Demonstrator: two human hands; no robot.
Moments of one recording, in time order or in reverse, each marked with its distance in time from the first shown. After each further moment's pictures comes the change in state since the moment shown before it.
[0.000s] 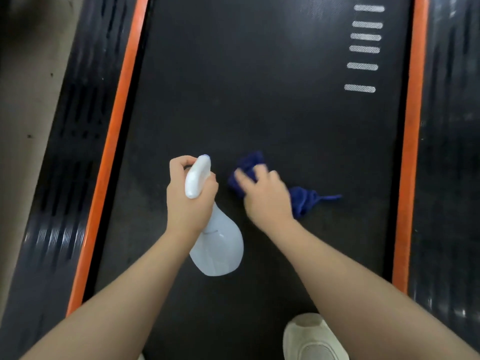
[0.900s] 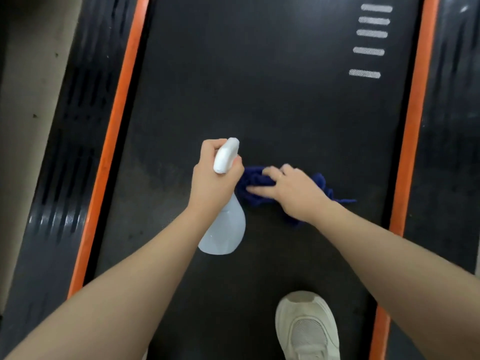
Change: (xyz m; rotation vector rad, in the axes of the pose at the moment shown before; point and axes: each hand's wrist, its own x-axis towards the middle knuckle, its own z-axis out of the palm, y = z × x) left_hand -0.016 0.011 0.022 0.019 -0.144 -0.026; right_hand -0.026 0.066 -0.020 -0.211 -0.339 -0.415
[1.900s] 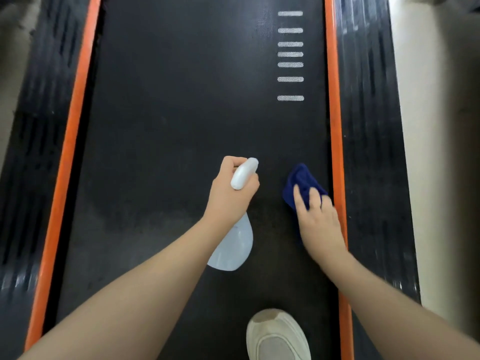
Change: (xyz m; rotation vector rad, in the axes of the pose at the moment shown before) left_hand -0.011 0.061 0.087 -0.040 -0.280 0.049; right_hand -0.111 0.039 0.042 -0.205 0.405 0.657
